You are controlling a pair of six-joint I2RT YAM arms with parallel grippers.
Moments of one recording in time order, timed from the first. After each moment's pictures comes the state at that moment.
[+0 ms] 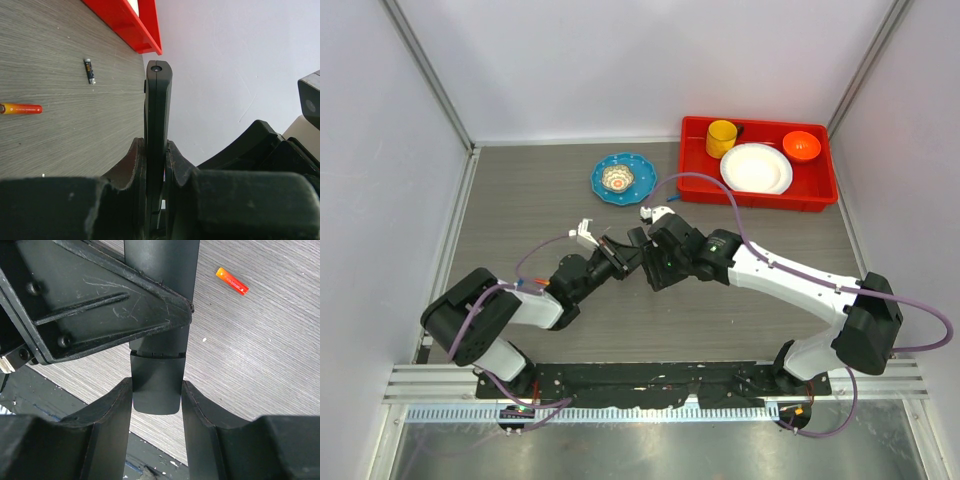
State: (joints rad) left arm -0.72 1.53 0.34 1.19 0.09 -1.30; right arm 0.94 1.43 1.17 -0.66 0.11 0.44
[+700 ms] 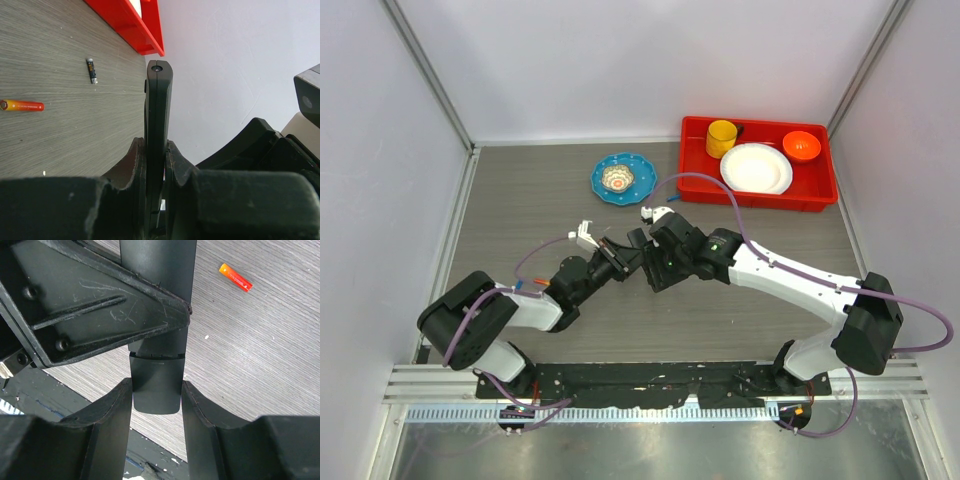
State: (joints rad) left arm -0.74 1.50 0.33 1.16 0.05 -1.30; right arm 0.93 1.43 1.17 -0.67 0.09 0.44
